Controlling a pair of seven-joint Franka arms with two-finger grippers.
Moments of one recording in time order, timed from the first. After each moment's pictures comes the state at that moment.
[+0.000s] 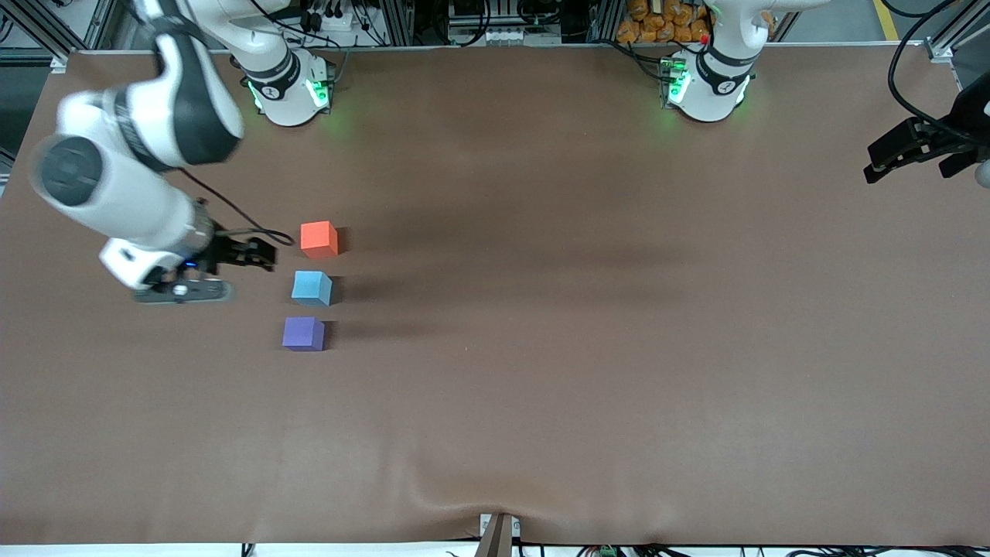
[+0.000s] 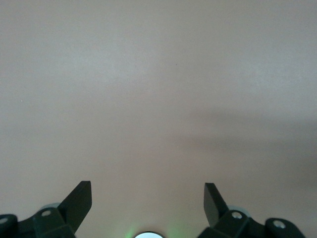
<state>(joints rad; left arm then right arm) -0.03 -0.03 -0.02 -1.49 0.02 1.44 -0.11 0.11 0.11 0.03 -1.78 -0.01 1.82 0.07</state>
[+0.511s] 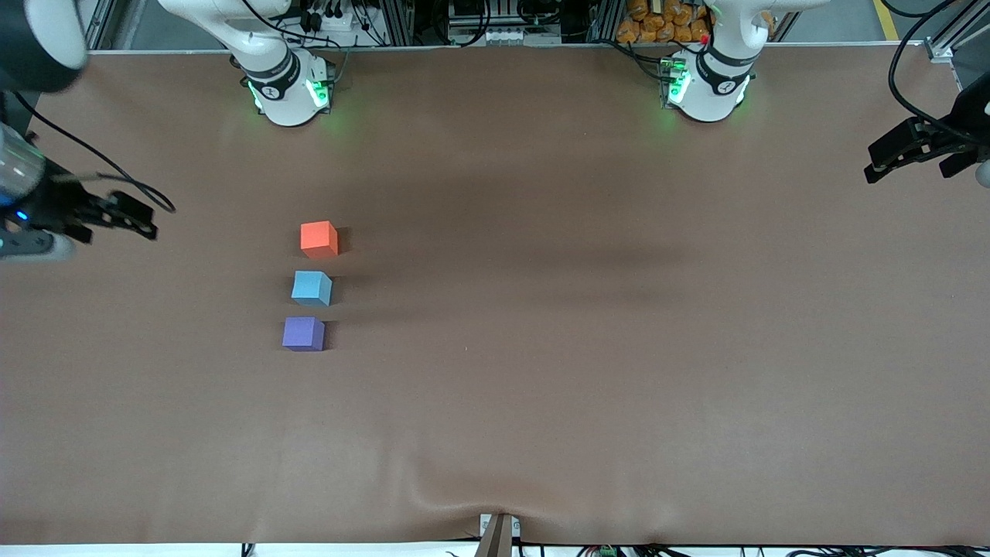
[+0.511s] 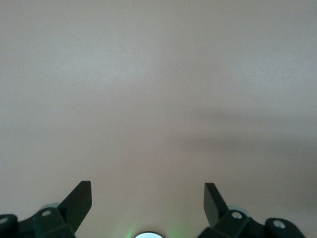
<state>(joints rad) -0.03 -0.03 -0.02 -1.49 0.02 1.44 -0.11 -0.01 0.00 -0.01 -1.62 -0.01 1.58 -0.06</state>
